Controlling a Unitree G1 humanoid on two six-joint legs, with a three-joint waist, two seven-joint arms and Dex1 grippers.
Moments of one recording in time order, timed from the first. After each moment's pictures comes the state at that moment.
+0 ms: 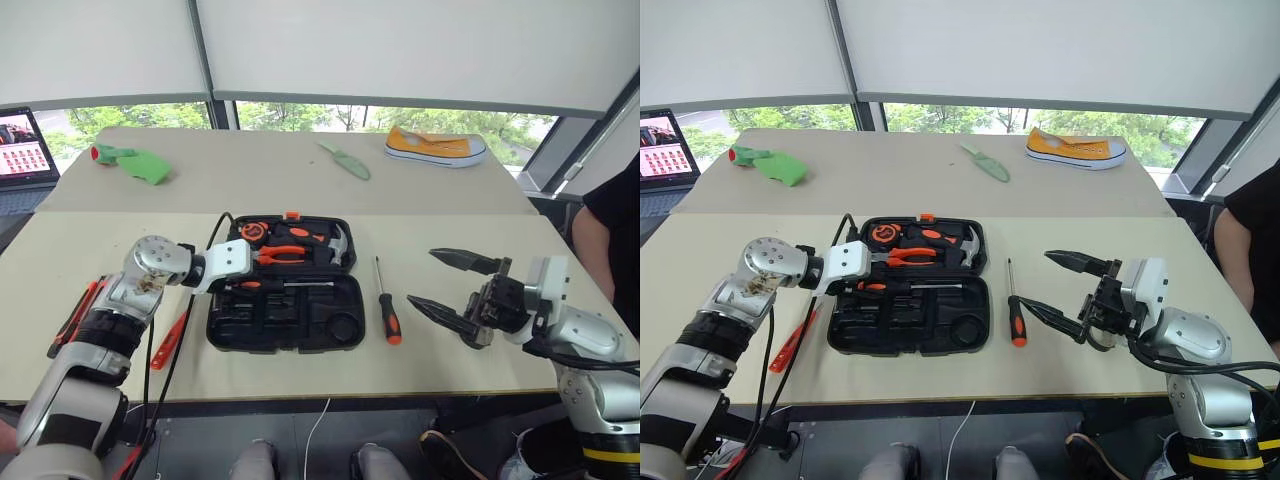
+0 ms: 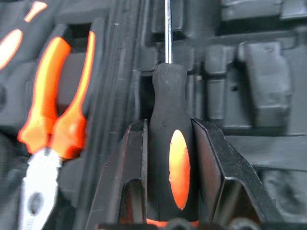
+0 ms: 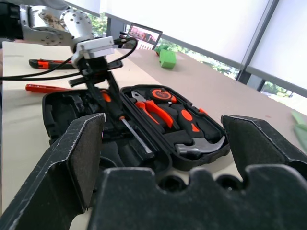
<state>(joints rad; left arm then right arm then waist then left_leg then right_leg) -0.78 0.73 -0.31 0.55 -0.02 -0.13 -1.26 -0.12 -0.64 -0.20 -0.28 0.60 0.06 1.00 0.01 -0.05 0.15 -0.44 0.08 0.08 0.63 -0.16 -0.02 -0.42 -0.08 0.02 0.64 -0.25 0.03</state>
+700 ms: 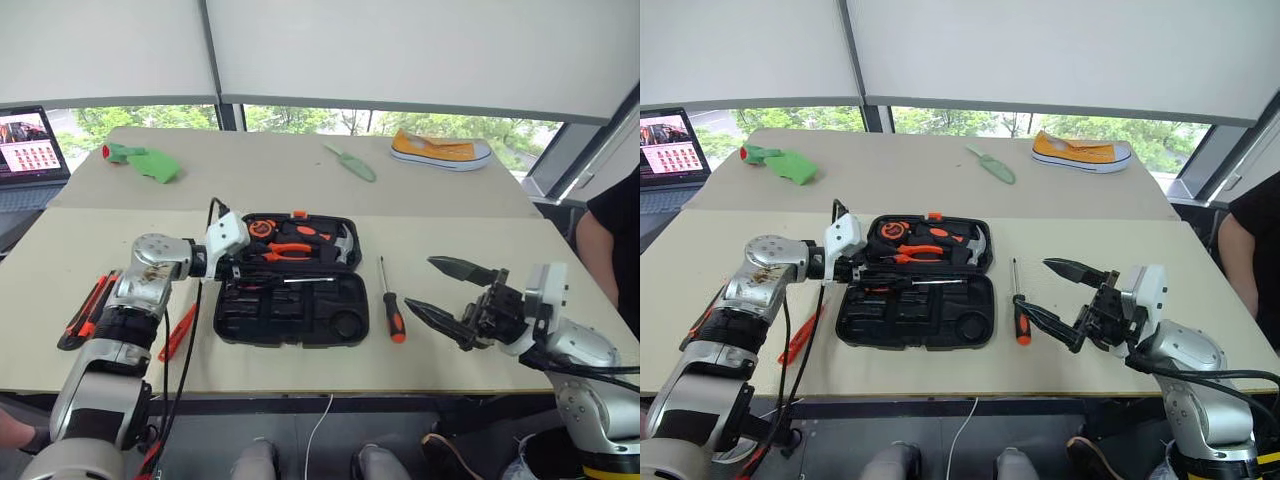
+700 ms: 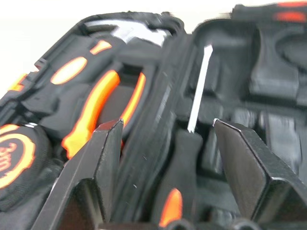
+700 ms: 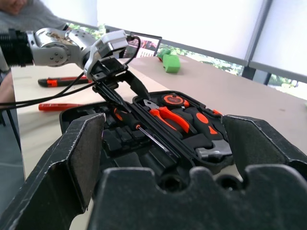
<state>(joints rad) -0.78 0.61 -0.11 0.55 -0.16 0.10 -1.22 -0.05 -0.62 -0.22 -0.35 0.68 0.17 0.93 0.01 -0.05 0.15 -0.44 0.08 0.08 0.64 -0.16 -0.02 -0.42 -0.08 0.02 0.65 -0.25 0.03</state>
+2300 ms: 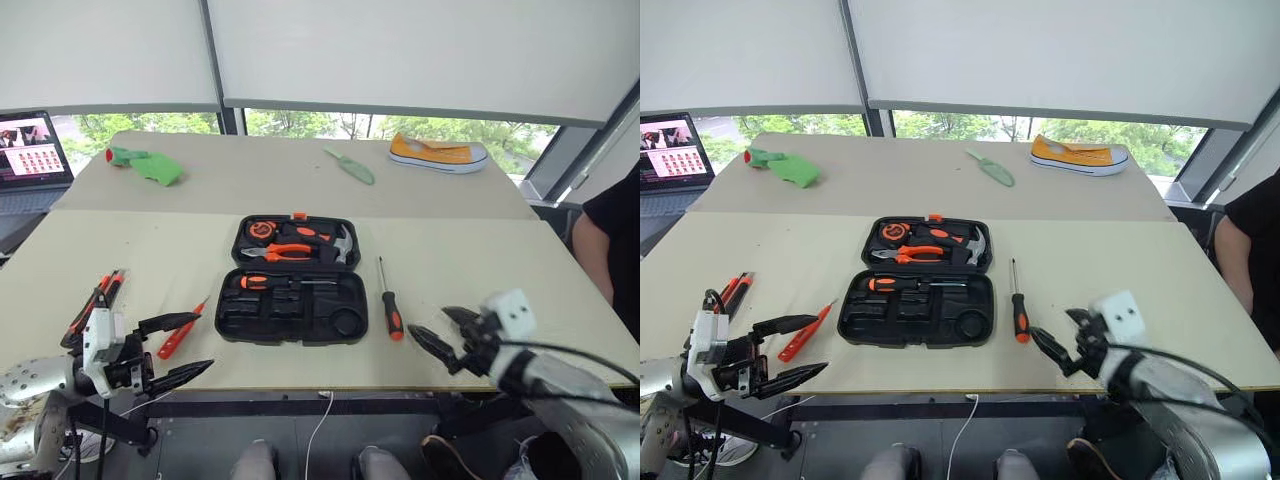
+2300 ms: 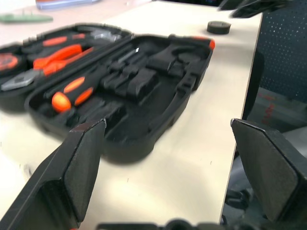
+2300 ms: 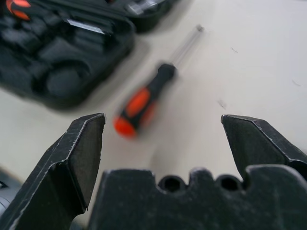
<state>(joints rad) 0.10 0.72 0.36 -0.06 -0.60 0.05 -1.37 0.01 -0.60 -0.19 -0.64 0.65 0.90 0.33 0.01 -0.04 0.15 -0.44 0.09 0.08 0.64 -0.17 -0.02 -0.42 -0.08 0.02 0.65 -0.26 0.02</state>
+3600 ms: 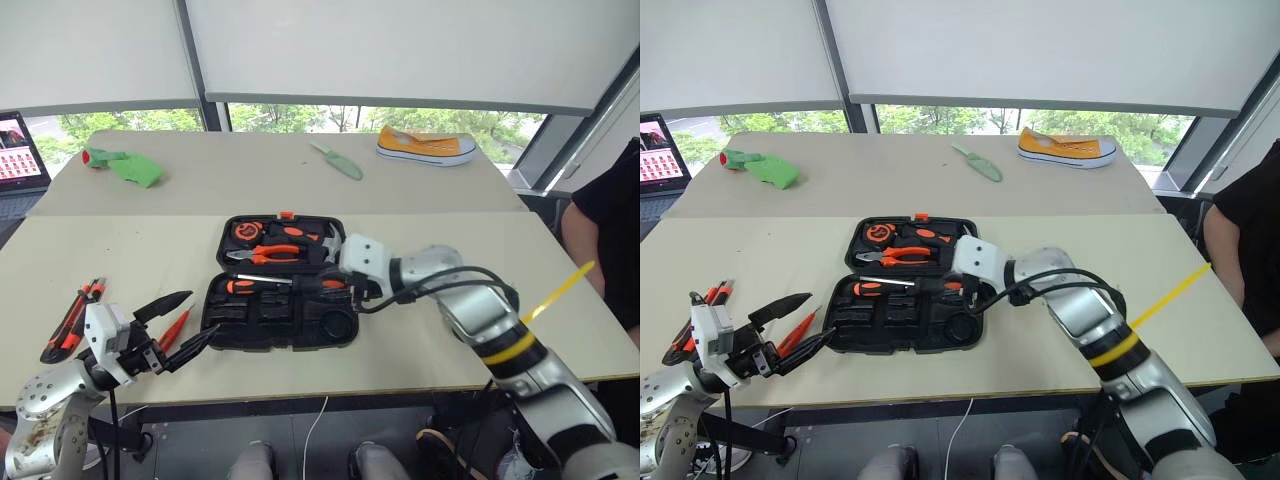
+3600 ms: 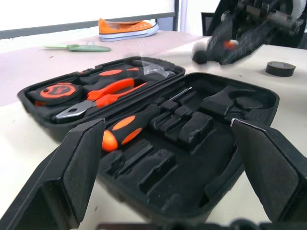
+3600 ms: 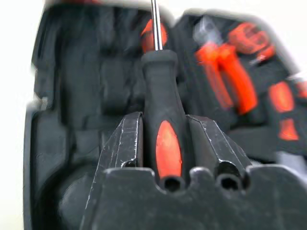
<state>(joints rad) 0.13 0.60 0.38 -0.10 -0.59 0.00 -1.09 -0.81 -0.52 0.50 0.06 0.09 0.37 0.98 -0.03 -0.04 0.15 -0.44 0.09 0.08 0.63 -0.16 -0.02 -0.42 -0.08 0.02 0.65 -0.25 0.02</state>
